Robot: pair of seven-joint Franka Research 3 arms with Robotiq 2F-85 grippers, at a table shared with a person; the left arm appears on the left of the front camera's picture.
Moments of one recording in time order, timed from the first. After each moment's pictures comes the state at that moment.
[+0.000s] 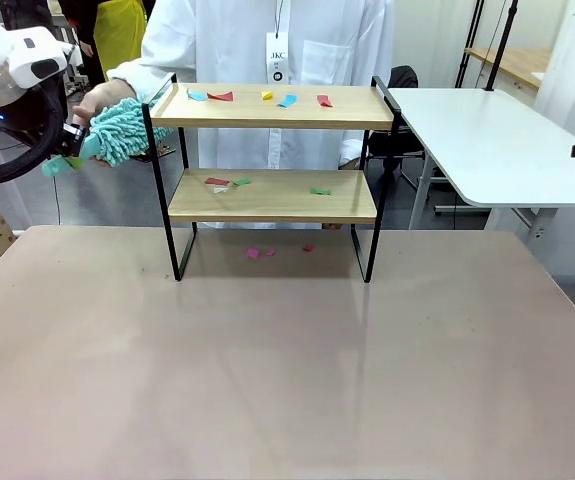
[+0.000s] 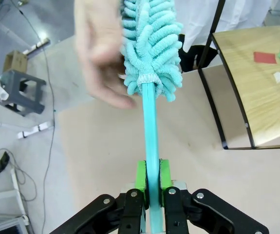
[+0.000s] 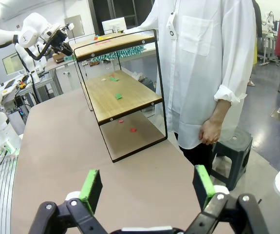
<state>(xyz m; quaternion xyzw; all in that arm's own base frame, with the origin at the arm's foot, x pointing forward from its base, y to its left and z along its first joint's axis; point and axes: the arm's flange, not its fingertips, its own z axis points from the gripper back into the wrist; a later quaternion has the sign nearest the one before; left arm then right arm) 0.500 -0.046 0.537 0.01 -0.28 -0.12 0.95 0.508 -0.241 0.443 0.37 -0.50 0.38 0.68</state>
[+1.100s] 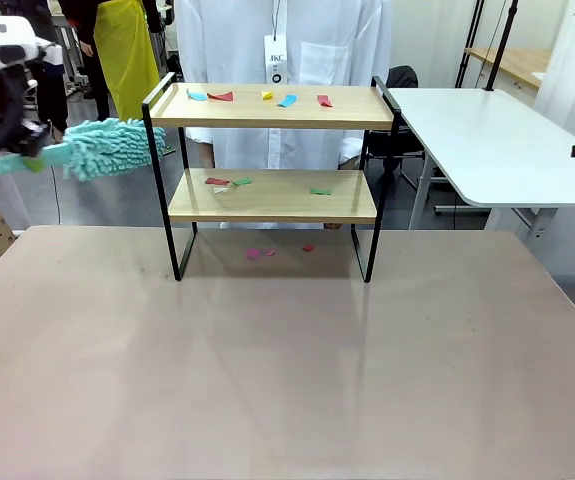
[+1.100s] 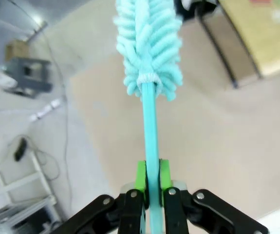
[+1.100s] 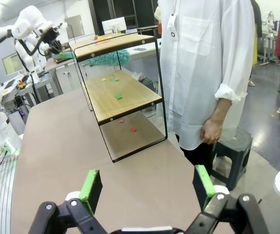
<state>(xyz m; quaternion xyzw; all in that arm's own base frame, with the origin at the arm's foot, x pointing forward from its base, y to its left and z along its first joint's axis) 0.456 -0.018 0.582 0.06 -0.17 -0.19 0.96 0.508 -0.241 0.443 0.37 -0.50 0.38 0.68</state>
